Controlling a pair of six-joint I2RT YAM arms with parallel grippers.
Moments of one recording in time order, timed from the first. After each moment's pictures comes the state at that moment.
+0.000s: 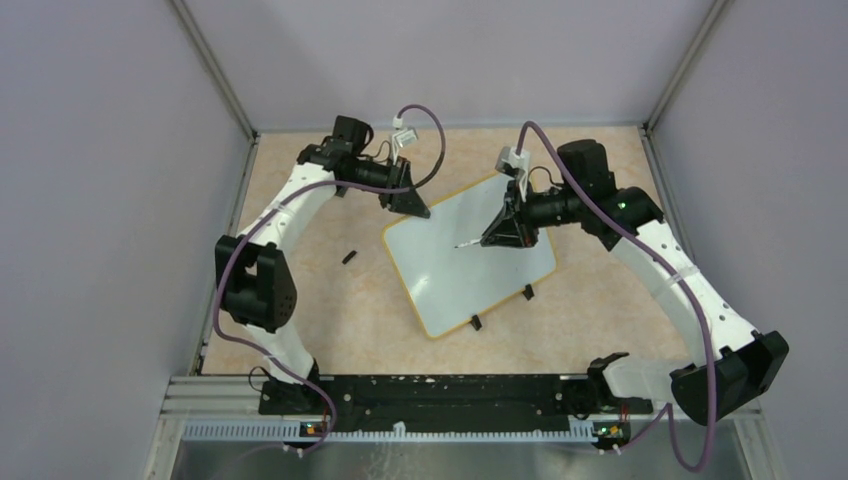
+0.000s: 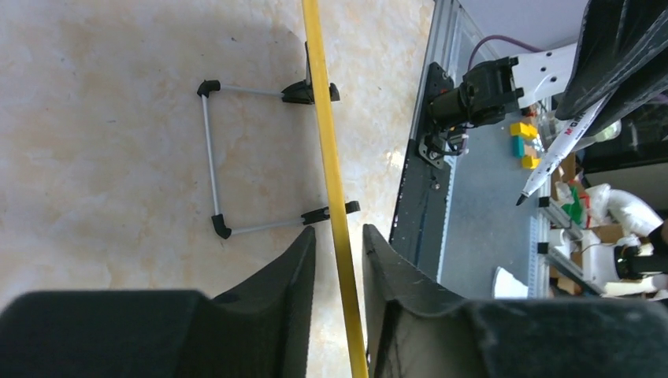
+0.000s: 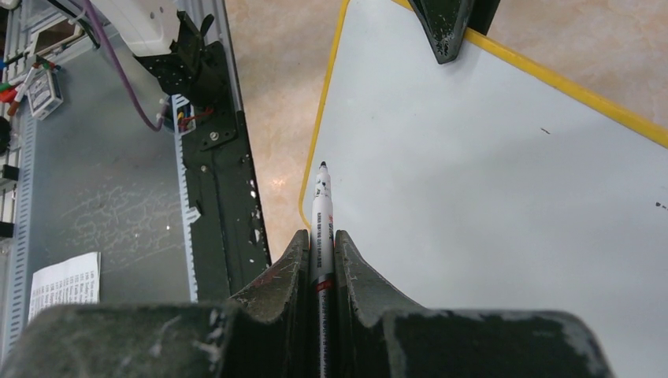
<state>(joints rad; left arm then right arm) -0.29 1.76 1.59 -0.79 1.12 0.15 0.46 1.23 1.32 -0.74 -0.88 -0.23</state>
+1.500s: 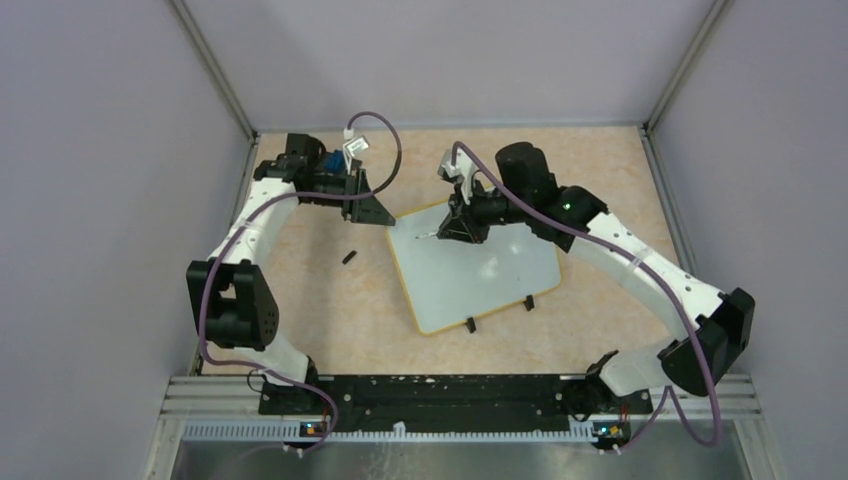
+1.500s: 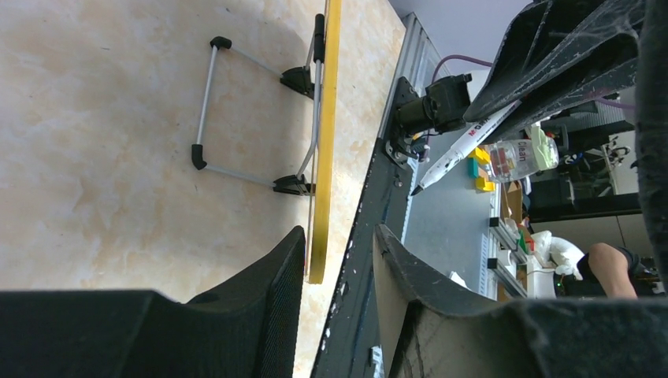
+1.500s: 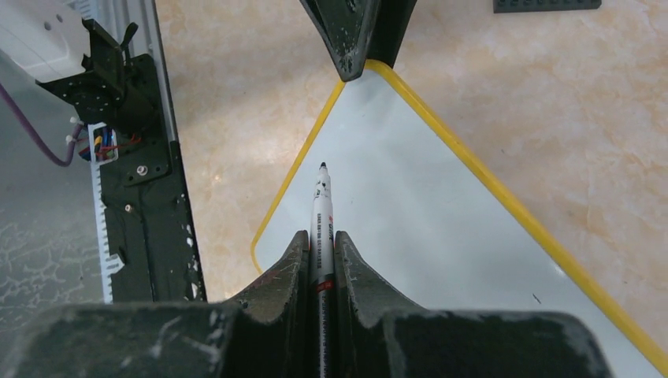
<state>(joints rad) -0.08 1.61 1.42 -0.92 1.25 0.23 0.72 1.37 1.37 -0.54 -0.55 -0.19</state>
